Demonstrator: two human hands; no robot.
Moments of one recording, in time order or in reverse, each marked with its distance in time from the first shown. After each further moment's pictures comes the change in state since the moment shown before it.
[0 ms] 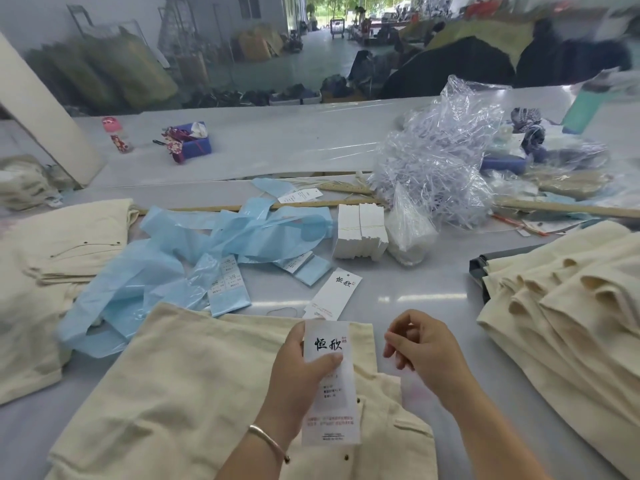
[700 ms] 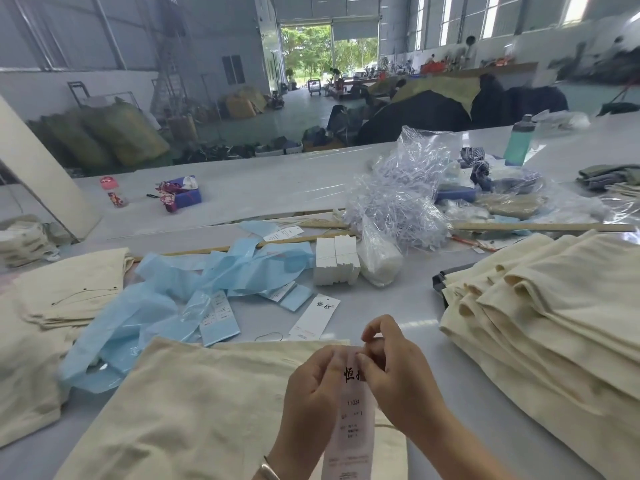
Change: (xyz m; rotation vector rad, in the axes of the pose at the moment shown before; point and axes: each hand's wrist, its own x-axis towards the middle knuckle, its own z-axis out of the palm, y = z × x) left_hand -0.078 0.037 0.046 0.108 -0.124 0.388; right_hand -0.085 -0.049 -0.003 -0.258 0.102 -0.350
